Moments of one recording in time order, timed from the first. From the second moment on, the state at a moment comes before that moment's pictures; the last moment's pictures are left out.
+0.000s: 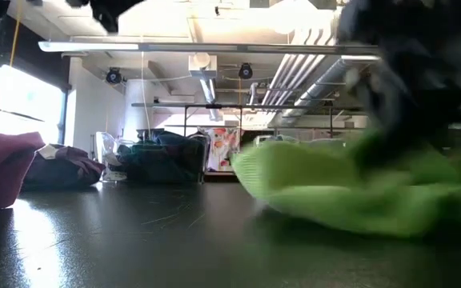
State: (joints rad) left arm -0.57 1.31 0.45 0.95 -0.65 0.12; right arm 0.60 1.78 1.04 -0.41 0.51 0.46
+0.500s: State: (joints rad) left arm -0.49 1.31 0.49 0.87 -0.88 0.48; right arm 0.01 1.27 1.05 -0.80 0.82 0.04
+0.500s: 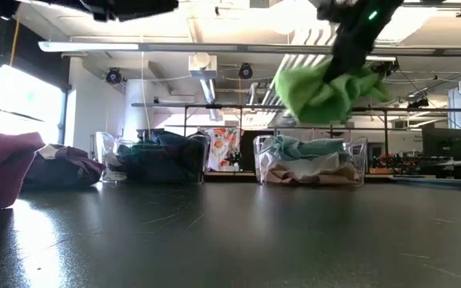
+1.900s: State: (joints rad) left arm -0.16 1.31 0.49 0.83 -0.81 0.51; right arm -0.75 1.49 1.21 -0.40 -0.12 -0.45
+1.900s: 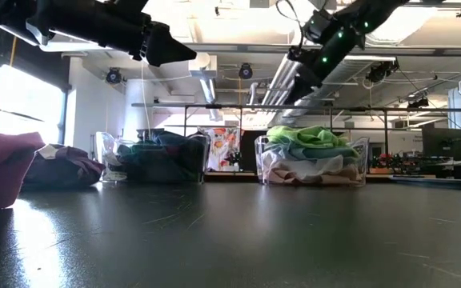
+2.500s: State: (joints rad) left arm -0.16 1.31 0.49 0.73 -0.81 0.43; right arm -0.76 1.74 1.05 -0.18 -0.21 -0.21
